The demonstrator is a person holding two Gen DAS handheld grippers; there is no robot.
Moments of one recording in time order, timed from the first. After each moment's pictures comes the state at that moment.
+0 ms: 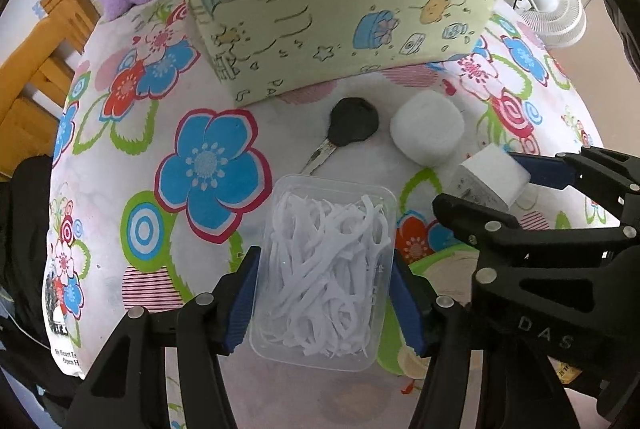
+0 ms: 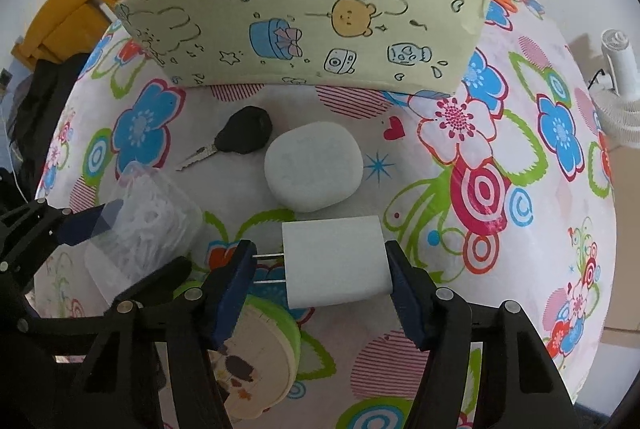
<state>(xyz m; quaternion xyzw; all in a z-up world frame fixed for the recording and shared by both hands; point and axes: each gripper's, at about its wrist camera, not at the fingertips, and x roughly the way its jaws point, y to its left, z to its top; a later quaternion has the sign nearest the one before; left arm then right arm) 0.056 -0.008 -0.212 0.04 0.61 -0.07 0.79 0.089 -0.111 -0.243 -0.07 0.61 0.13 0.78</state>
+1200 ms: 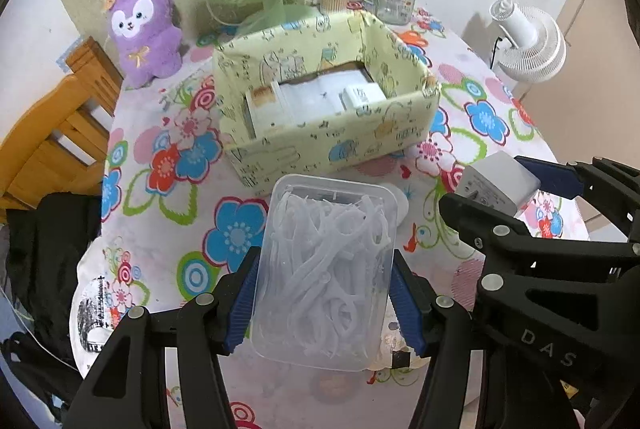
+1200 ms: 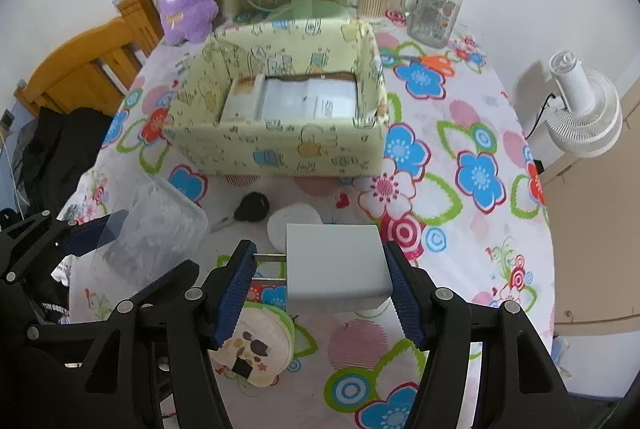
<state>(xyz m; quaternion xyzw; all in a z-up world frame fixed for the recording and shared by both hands) 0.064 -0.022 -0.117 0.06 0.55 -0.07 0.83 0.083 -0.130 -0.133 -0.05 0.54 0.10 0.83</state>
